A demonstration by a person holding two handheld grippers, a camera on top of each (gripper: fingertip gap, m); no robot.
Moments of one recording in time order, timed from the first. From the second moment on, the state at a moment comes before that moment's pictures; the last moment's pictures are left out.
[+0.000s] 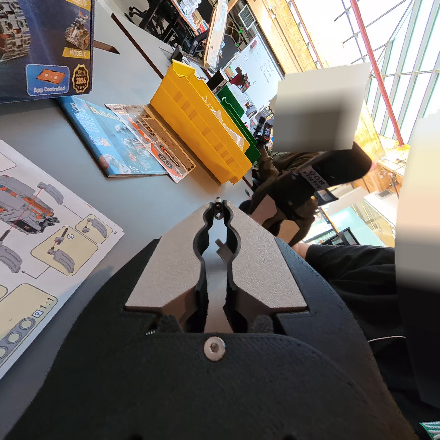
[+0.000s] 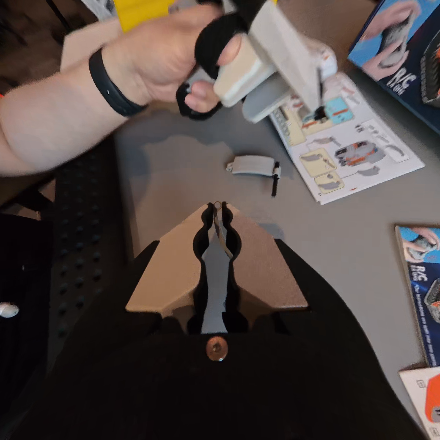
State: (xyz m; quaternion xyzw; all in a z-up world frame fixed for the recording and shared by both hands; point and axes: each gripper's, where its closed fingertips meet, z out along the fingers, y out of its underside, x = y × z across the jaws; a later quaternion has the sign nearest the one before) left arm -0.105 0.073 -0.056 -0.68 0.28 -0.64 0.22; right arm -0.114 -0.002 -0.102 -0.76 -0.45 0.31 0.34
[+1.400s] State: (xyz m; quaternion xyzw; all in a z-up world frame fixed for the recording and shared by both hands) left arm -0.101 0.067 -0.043 -0.65 0.30 -0.66 0.24; right arm -0.067 0.052 -0.043 -0.61 -0.20 0.67 0.37
